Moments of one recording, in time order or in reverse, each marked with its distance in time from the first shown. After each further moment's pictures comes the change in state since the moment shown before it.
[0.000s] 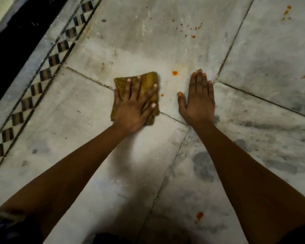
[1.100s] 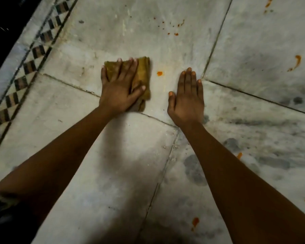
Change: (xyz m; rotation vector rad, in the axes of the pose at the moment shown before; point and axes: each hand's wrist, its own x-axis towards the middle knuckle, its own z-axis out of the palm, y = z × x) left_hand 0.069 -0.010 -0.006 -0.029 0.019 0.080; right_hand -0.001 -0.001 0.002 -0.020 0.032 0.076
